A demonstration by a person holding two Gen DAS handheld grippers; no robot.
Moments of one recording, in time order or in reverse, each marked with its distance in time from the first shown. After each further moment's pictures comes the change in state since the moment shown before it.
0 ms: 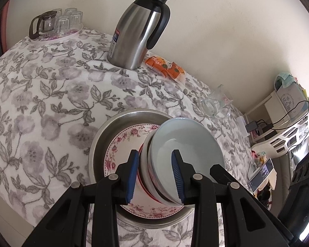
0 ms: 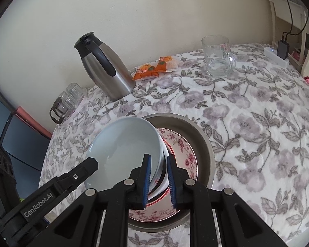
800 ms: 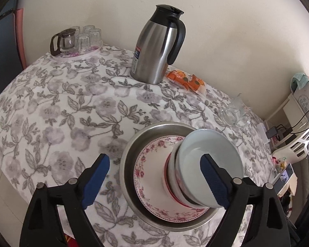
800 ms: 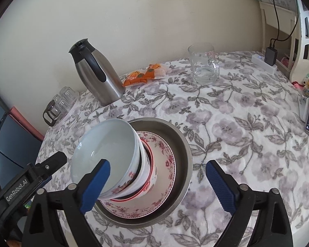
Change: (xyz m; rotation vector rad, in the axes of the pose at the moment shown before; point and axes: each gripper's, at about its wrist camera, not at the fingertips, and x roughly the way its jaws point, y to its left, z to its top) left arm -0.023 0.006 -0.001 0.034 -0.104 0.188; right arm -0.019 -0.021 -0.008 -0.020 -0.053 -0.057
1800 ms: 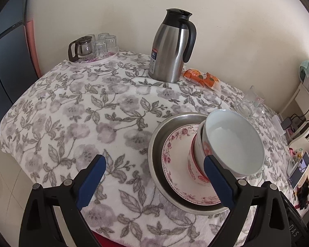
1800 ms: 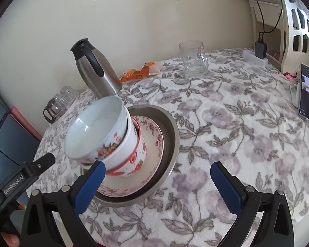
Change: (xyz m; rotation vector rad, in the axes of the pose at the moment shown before) left arm -0.019 0.015 -0.037 0.051 -0.048 0.124; right arm -0.014 -0.018 -0.046 0.003 -0.034 -0.008
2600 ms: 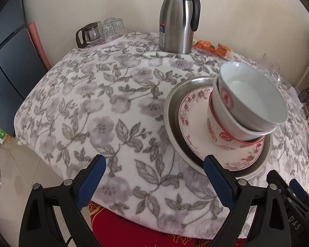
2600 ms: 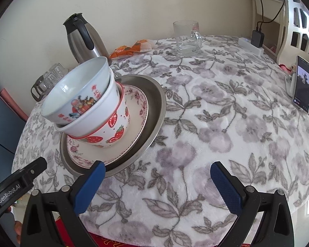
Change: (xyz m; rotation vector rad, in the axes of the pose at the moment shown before) left arm 0.011 -0.005 -0.041 0.073 0.132 0.150; right arm 0.016 -0.008 -0.031 -0.052 0.102 -0.086
